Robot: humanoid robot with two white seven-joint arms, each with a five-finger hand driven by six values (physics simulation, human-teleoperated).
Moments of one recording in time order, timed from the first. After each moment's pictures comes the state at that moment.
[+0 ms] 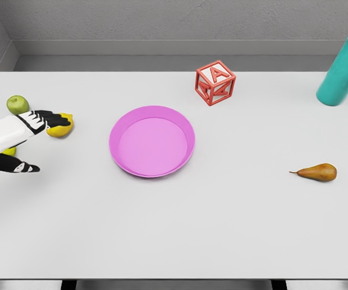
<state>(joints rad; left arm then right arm) -0.07 0.97 -0.13 -1.65 -0.13 -0.61 -0.39 -0.03 0.00 -0.28 0.13 0.31 -0.12 -0.20</state>
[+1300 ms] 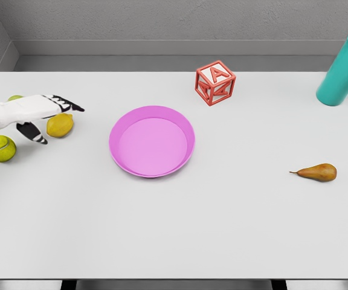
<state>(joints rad) -0.63 0.71 -0.44 -1.13 -0.51 -0.61 -0.61 -0.03 0.00 -0.28 0.13 0.31 -0.12 -0.20</state>
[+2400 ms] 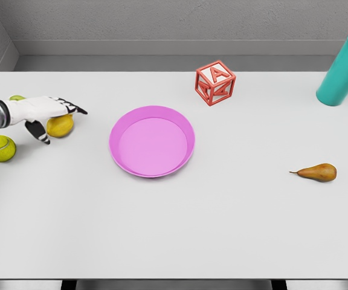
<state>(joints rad) -0.74 0.64 -0.53 -0.96 -0.60 -0.61 -0.61 -0.03 0.00 -0.28 0.13 0.31 -0.12 -0.20</state>
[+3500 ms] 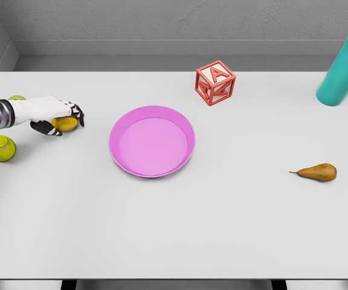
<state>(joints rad) -0.75 0.63 -0.55 -0.97 -0.61 -0.61 -0.61 -0.03 0.00 -0.28 0.13 0.31 -0.12 -0.20</state>
